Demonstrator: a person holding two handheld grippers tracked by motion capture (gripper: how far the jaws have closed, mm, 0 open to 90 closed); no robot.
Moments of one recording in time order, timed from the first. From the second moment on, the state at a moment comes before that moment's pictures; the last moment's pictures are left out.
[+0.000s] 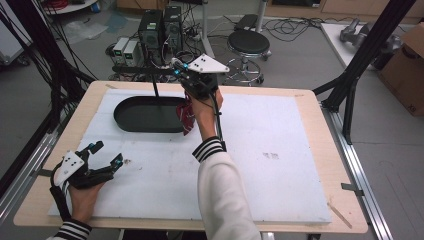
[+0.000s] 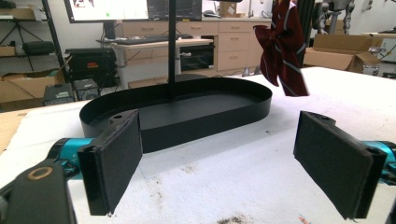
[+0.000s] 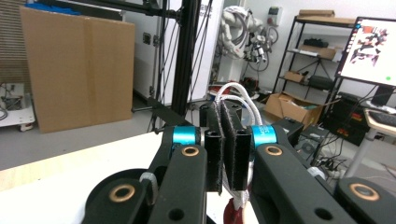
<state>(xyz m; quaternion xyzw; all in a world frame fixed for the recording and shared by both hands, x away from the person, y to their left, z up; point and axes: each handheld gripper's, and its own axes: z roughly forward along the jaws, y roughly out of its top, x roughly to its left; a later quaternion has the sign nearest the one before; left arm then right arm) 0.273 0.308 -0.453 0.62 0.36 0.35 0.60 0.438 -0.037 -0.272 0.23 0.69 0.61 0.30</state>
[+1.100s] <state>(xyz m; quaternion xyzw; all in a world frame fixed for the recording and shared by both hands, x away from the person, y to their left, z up) 0.272 0.308 -0.453 0.63 0.36 0.35 0.60 0.467 -0.025 -0.277 0.25 0.69 0.61 0.31</state>
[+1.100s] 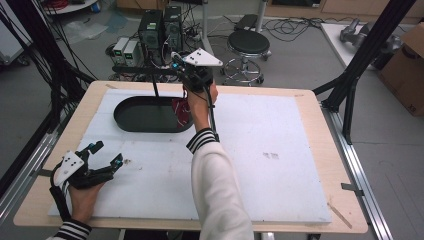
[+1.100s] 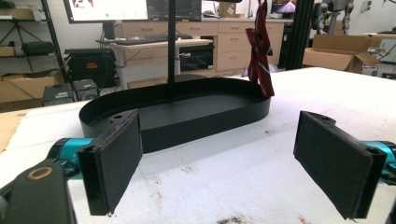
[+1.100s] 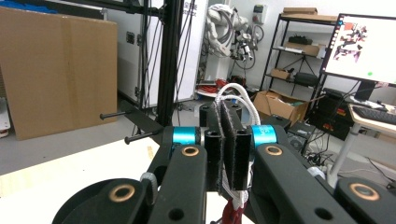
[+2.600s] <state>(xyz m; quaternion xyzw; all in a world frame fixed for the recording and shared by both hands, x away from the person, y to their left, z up) 0.272 0.309 -0.453 0.62 0.36 0.35 0.60 0.492 -0.004 -0.310 0.28 0.72 0.58 0.26</state>
